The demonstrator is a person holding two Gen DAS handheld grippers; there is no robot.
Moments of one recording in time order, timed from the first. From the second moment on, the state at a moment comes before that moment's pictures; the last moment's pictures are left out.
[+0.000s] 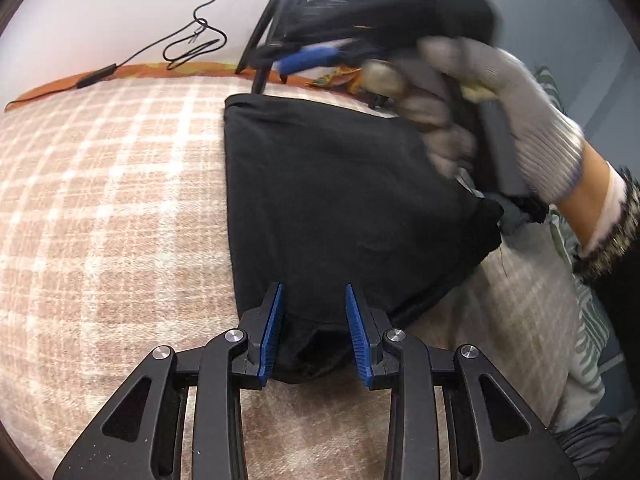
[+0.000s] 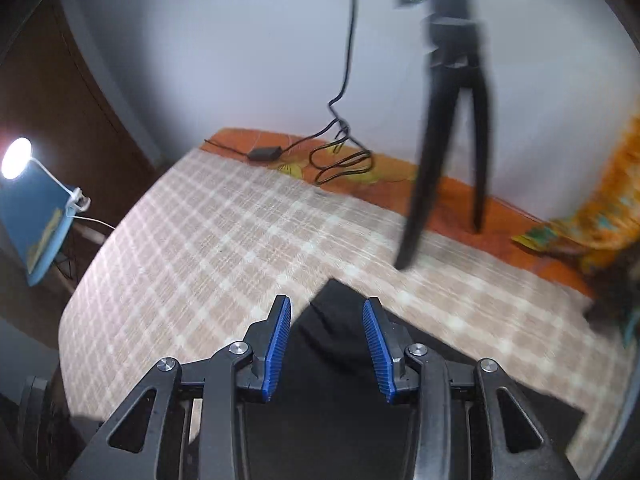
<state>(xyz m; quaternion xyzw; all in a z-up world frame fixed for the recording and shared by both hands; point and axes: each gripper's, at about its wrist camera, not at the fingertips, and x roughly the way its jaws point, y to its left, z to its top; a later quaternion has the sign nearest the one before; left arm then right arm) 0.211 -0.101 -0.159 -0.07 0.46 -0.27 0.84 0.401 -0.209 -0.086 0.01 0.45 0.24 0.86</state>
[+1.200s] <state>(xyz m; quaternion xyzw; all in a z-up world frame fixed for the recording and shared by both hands) 0.200 -0.064 -0.119 -0.12 0.43 -0.28 0.85 0.338 -0.285 -0.082 0.13 0.43 0.13 0.88</state>
